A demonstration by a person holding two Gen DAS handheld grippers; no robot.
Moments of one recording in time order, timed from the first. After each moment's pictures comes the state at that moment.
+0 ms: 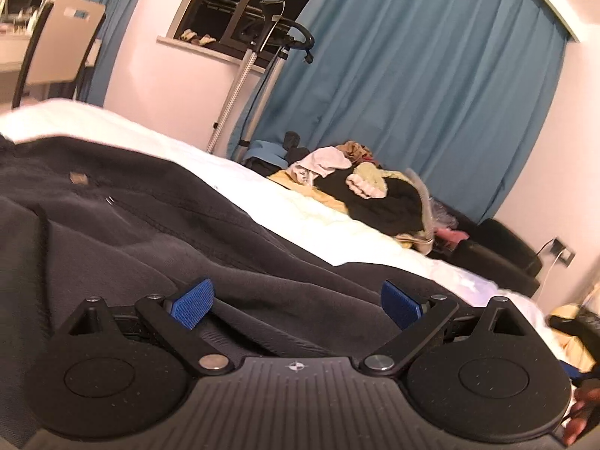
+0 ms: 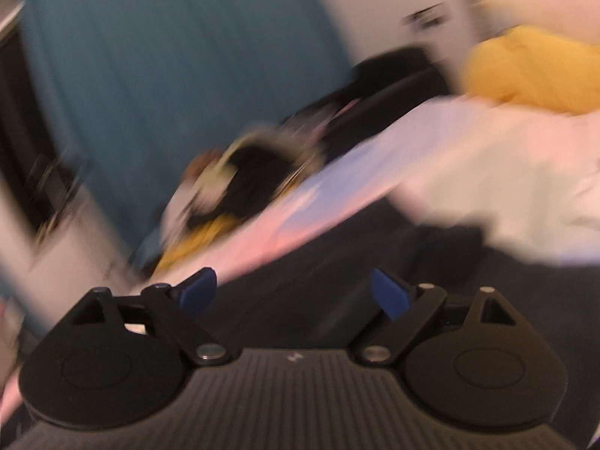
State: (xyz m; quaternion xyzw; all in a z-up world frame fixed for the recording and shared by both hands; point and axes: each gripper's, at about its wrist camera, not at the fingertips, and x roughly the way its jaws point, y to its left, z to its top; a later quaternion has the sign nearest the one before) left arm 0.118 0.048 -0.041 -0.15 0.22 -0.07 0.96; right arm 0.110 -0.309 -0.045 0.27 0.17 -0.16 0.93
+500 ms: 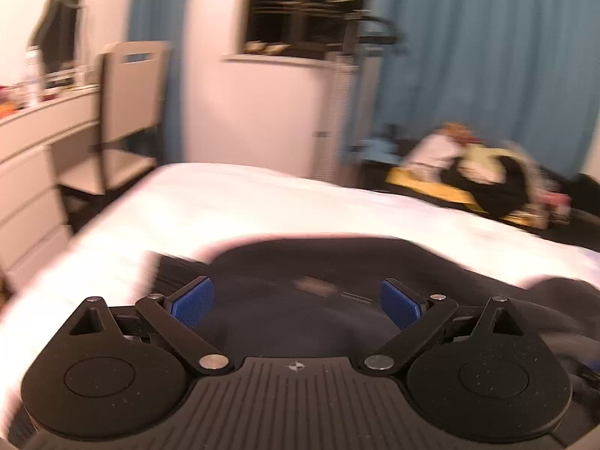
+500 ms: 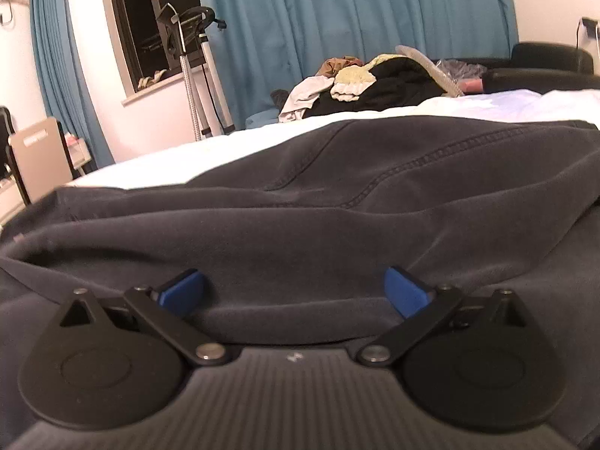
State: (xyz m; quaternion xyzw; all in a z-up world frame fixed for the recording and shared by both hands) left arm 0.193 0.264 0.001 -0.06 0.28 0.08 0.95; right arm 0.167 -0.221 -0.145 0.12 0.24 0.01 0.96
